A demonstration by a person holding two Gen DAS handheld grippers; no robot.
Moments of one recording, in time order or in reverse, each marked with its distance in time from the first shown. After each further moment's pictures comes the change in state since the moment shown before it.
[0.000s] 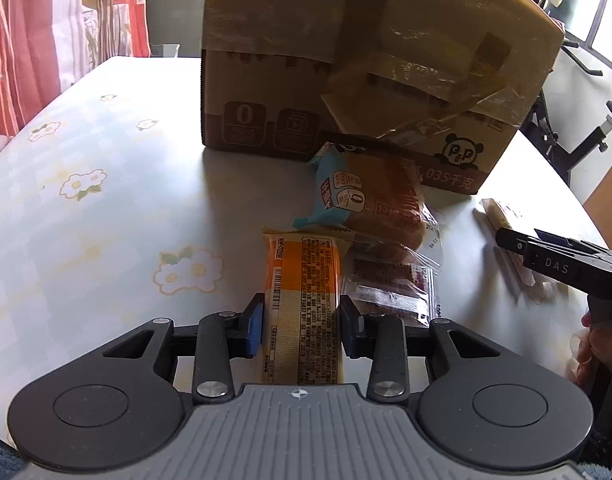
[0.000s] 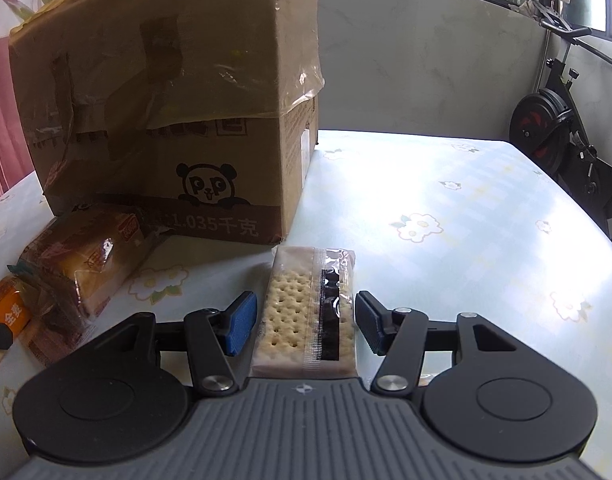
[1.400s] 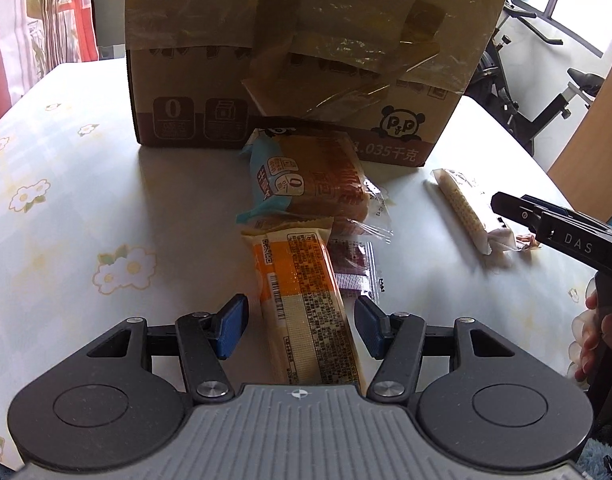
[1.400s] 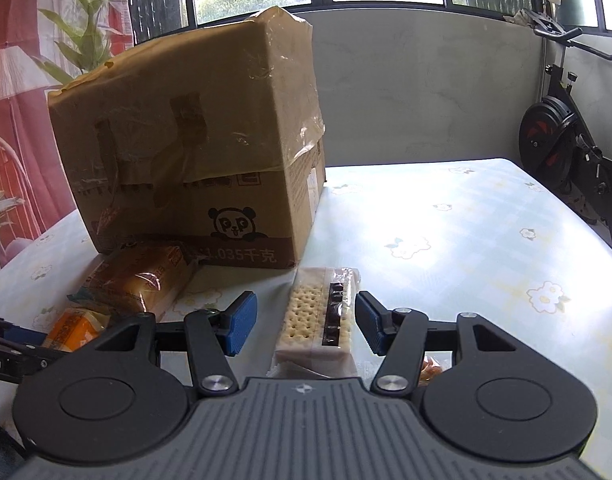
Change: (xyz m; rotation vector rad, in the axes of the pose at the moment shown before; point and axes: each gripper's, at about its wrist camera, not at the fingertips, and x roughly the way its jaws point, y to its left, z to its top) left arm 0.003 -0.028 -0.005 0.099 0.038 -0.109; right arm -0.057 -0.009 -0.007 0.061 -0.108 0.074
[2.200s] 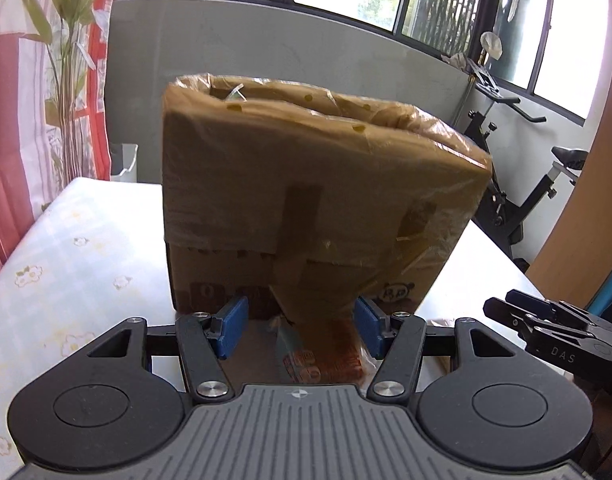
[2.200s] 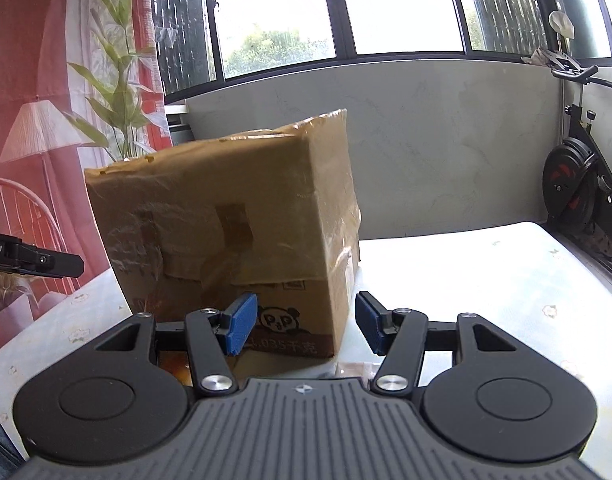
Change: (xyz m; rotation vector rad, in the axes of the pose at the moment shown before) left arm -0.067 0.009 0.071 0.014 -0.262 -0.010; right arm -0.017 0.011 0.041 0.000 -0.152 0.098
